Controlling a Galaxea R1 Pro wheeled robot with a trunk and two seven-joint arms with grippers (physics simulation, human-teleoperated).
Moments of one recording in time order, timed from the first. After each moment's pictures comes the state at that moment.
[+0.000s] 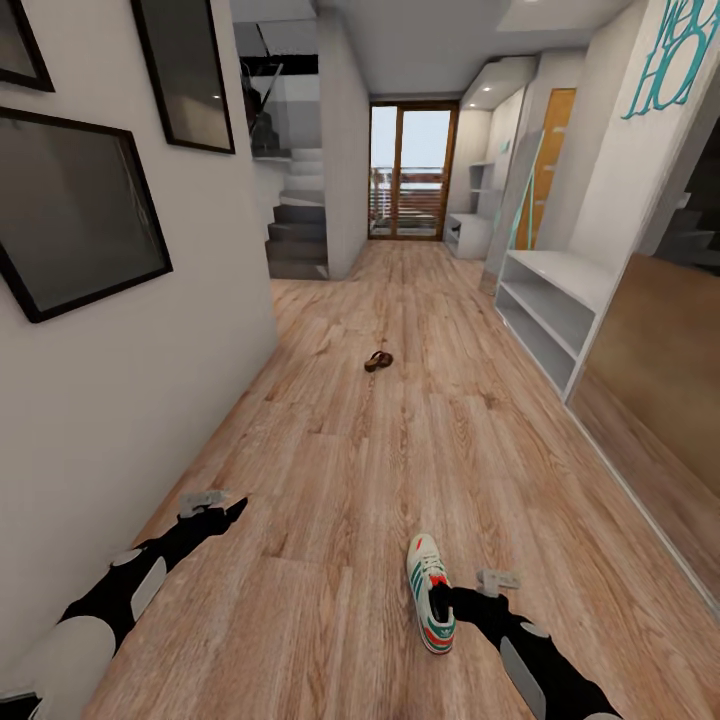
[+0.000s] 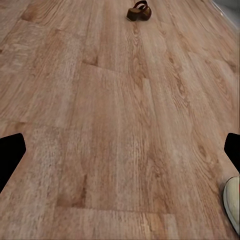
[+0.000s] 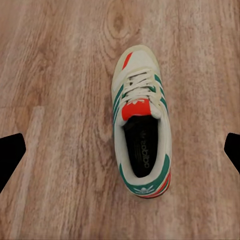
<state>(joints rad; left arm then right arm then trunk) -0.70 0.19 0.17 -0.42 0.16 -0.09 -0.52 -0.46 -0.04 0.07 -0.53 -0.28 0.05 0.13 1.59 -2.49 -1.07</state>
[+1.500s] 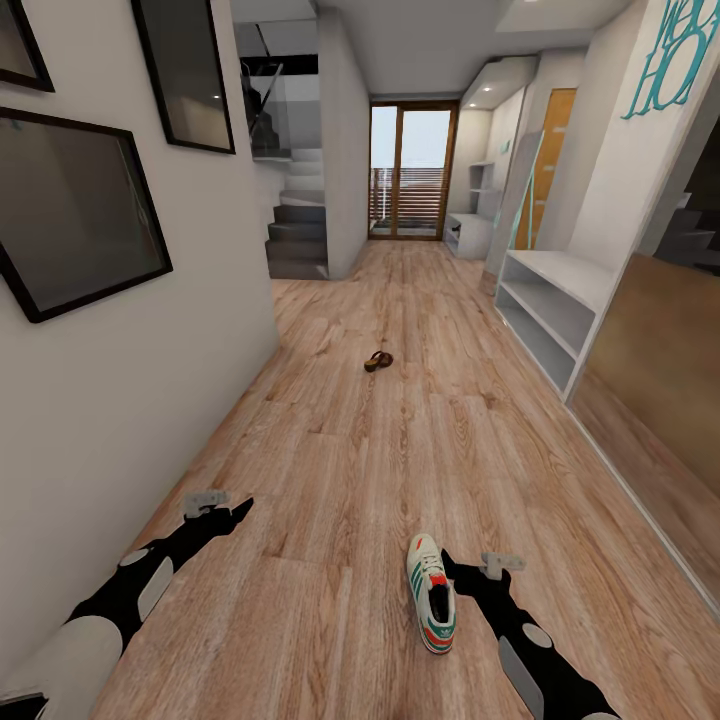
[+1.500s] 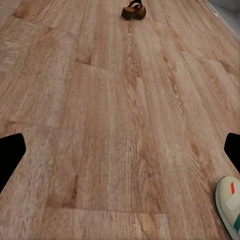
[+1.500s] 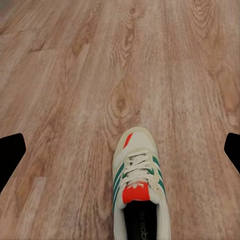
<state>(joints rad) -0.70 0.17 0.17 -0.42 0.16 -0.09 -0.52 -0.46 -0.03 0.07 -0.54 -0.28 -0.25 0.13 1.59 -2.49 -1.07</state>
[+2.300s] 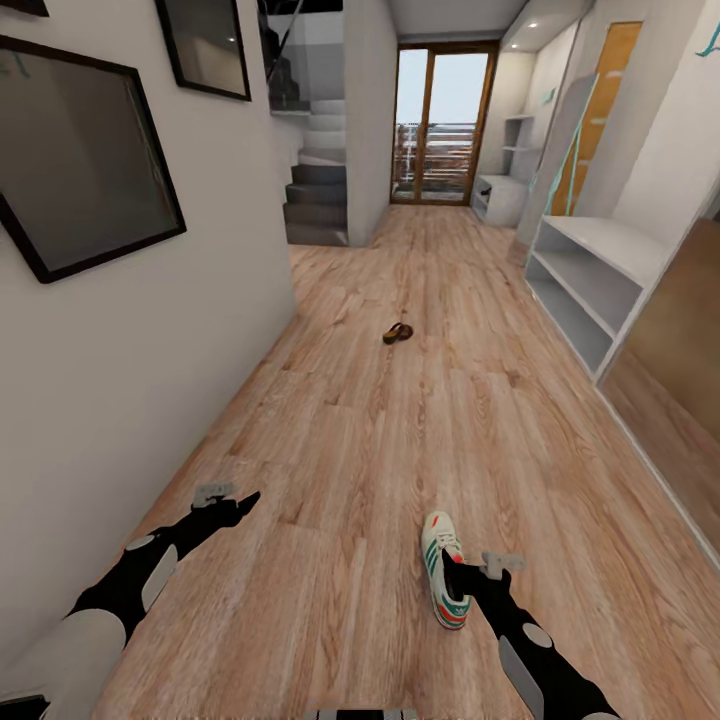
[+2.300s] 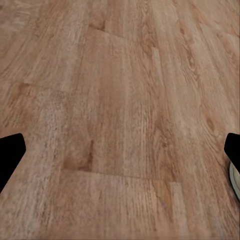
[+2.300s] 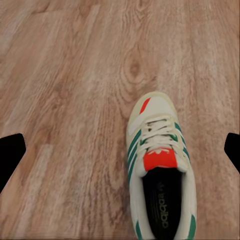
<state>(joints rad) -0.70 0.16 0.13 -0.50 0.16 0.00 -0.52 -0.46 -0.03 0.07 -0.54 -0.28 -0.26 0.13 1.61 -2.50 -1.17</state>
